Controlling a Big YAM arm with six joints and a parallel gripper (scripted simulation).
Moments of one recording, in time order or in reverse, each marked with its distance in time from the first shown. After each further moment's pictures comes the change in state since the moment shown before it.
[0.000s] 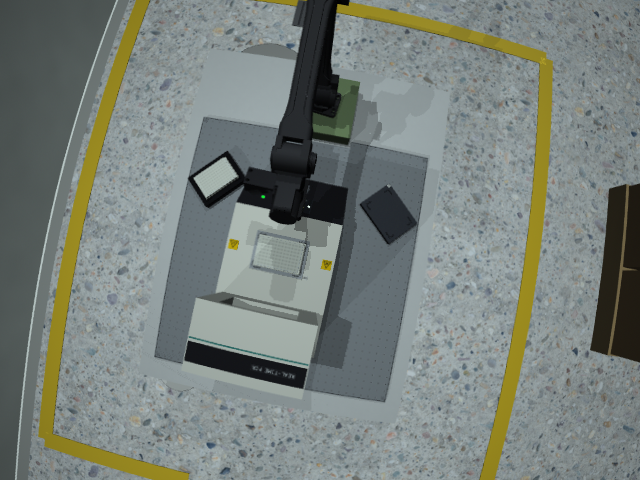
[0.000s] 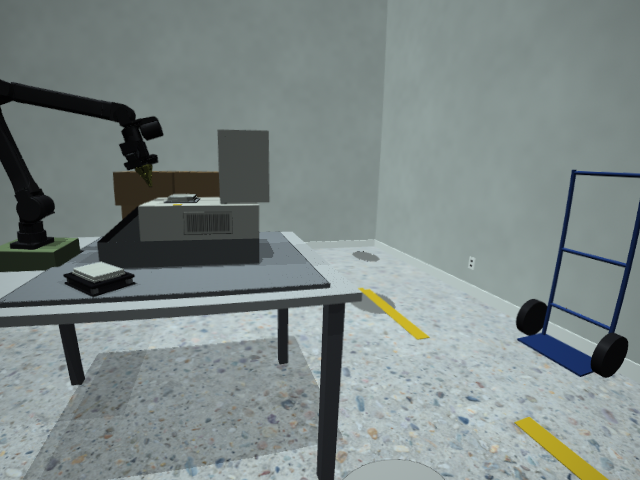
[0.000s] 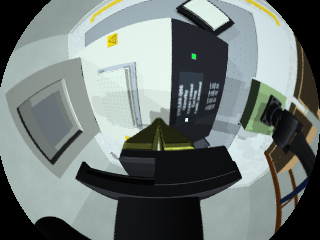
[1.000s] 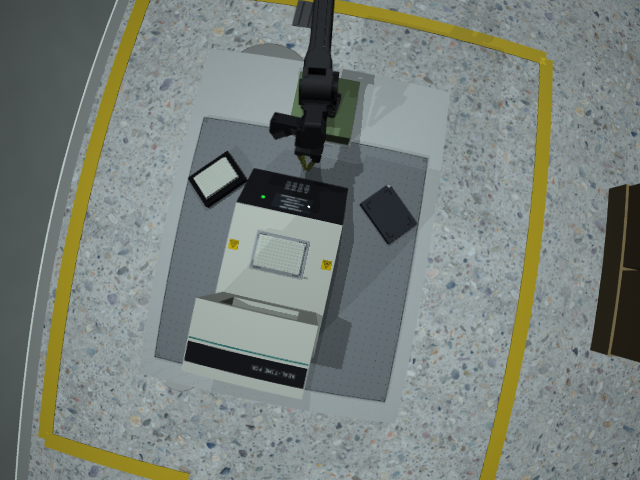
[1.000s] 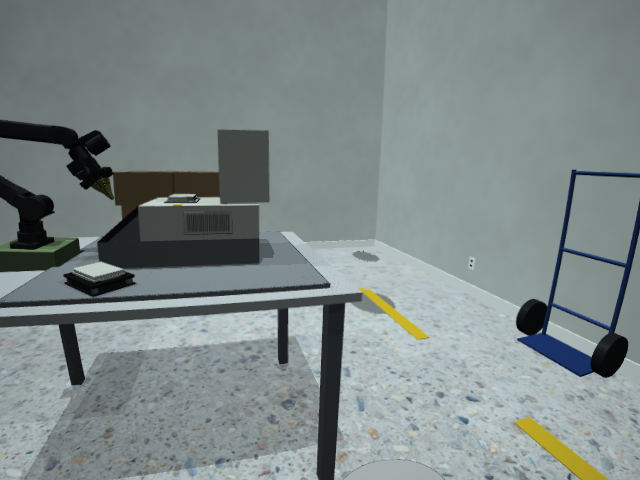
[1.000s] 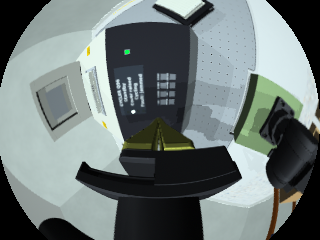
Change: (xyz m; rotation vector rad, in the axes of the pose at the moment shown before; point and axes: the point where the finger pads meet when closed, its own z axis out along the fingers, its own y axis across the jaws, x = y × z) arm 0.011 -0.143 0.001 -0.271 -0.001 -0.003
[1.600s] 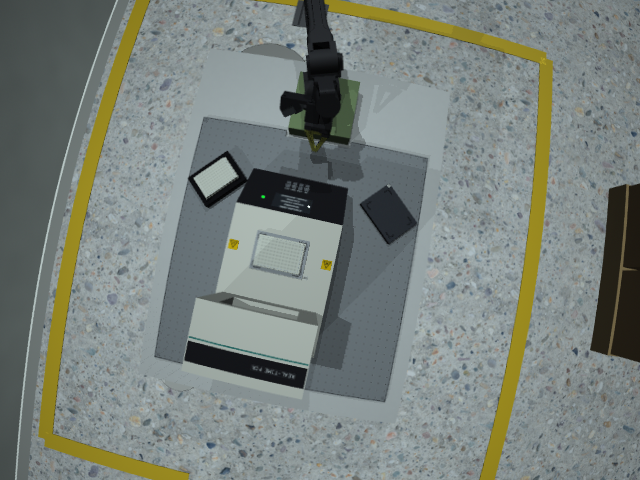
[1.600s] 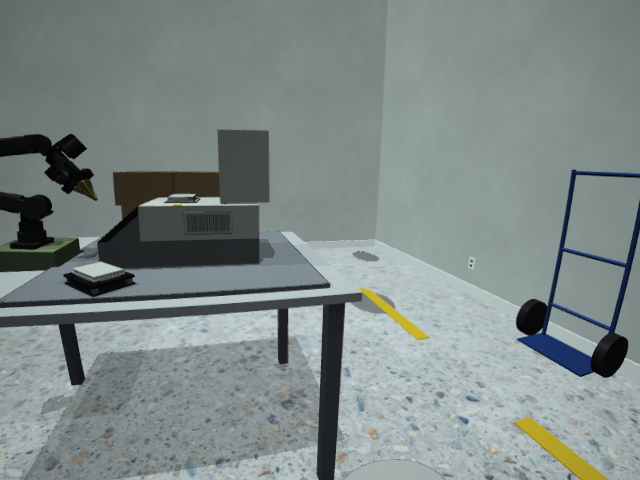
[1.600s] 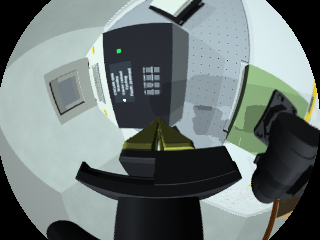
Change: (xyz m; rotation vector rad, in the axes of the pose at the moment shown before) arm 0.010 -0.052 -0.030 -0.140 0.022 0.000
